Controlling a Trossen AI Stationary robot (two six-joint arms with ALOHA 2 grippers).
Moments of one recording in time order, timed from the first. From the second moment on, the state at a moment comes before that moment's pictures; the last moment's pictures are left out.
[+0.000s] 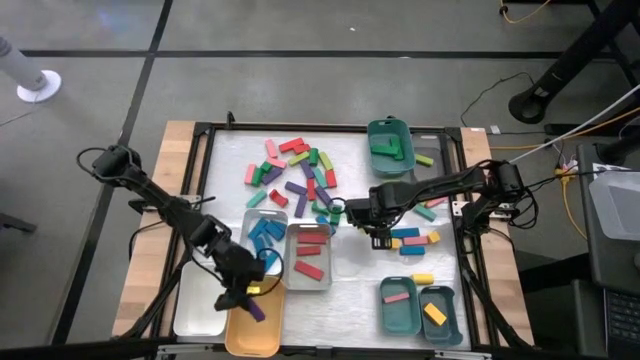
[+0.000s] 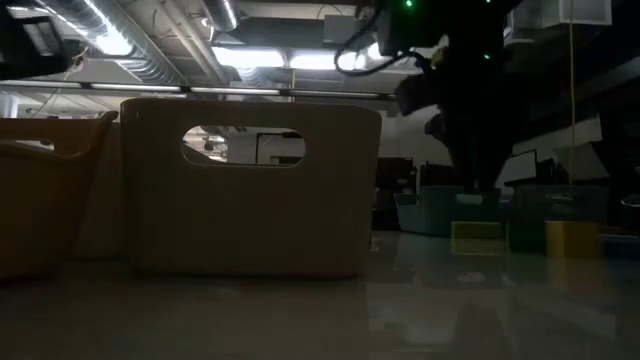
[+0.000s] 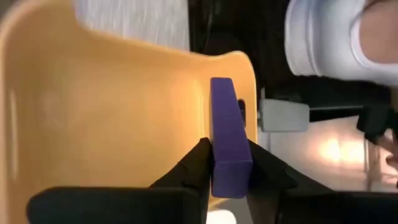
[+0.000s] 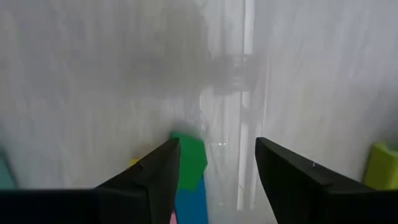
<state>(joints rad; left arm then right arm) -0.58 1.32 0.80 -0.24 0.38 -0.84 0.08 1.73 1.24 -1.05 0.03 0.08</state>
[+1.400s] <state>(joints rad) -0.62 1.32 0.80 -0.28 0.24 -0.93 0.08 1.74 1.00 -0.89 -0.10 0.39</state>
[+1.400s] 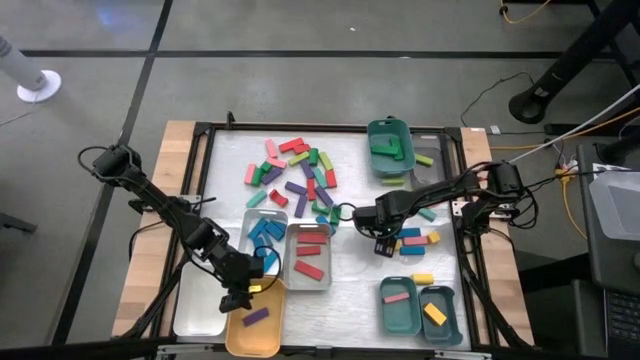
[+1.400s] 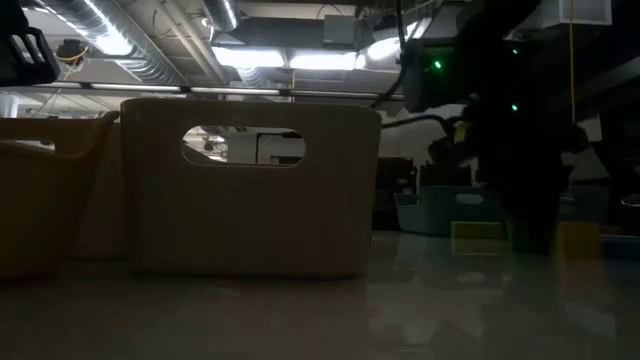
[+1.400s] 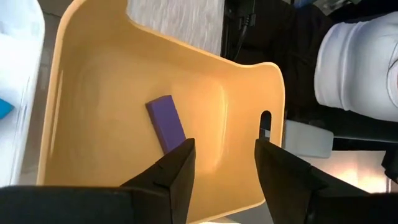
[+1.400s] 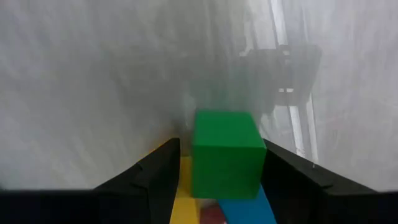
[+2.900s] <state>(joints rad) -0.35 1.32 0.80 -0.06 -0.43 -0.31 -0.29 1.73 1.36 -1.29 0.49 -0.17</state>
